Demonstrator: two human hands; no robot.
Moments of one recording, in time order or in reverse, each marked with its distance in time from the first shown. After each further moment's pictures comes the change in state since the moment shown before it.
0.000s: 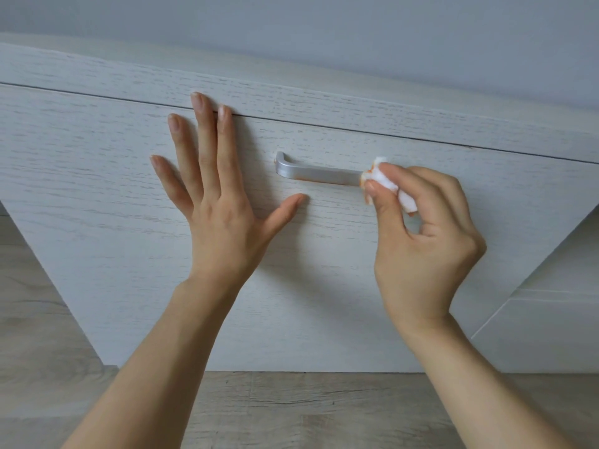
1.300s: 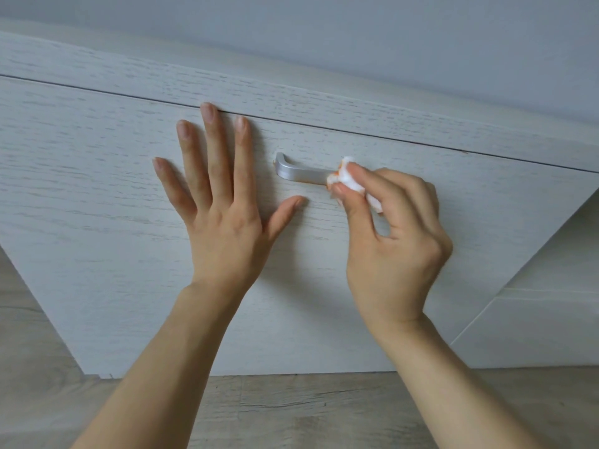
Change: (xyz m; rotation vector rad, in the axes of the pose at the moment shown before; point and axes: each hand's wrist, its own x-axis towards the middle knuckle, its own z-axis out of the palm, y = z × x) left_hand -0.005 0.000 0.011 0.168 0.037 0.102; right_hand -0.006 -0.012 0.016 -0.048 0.018 -0.128
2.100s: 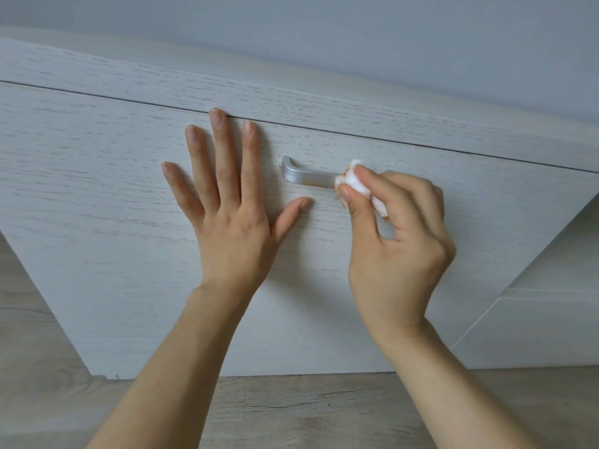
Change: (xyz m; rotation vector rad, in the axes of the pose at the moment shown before) left_hand 0.000 0.000 0.002 0.038 0.025 0.000; right_hand -0.002 -0.004 0.001 0.002 -0.004 0.015
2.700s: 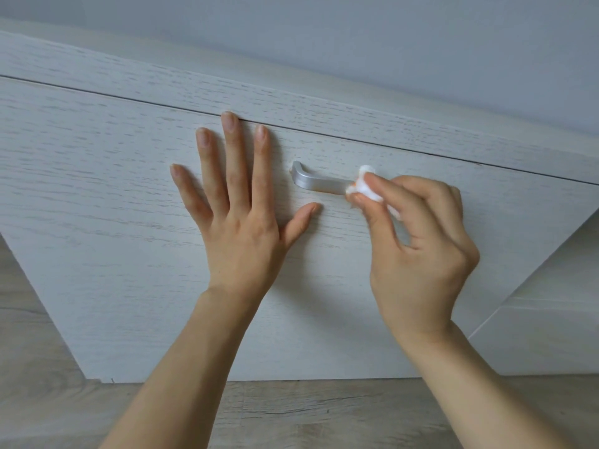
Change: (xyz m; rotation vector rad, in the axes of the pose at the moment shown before) left_hand -0.001 -0.001 0.005 0.033 0.026 0.012; right_hand 0.009 0.005 -0.003 -0.047 -0.083 -0.099
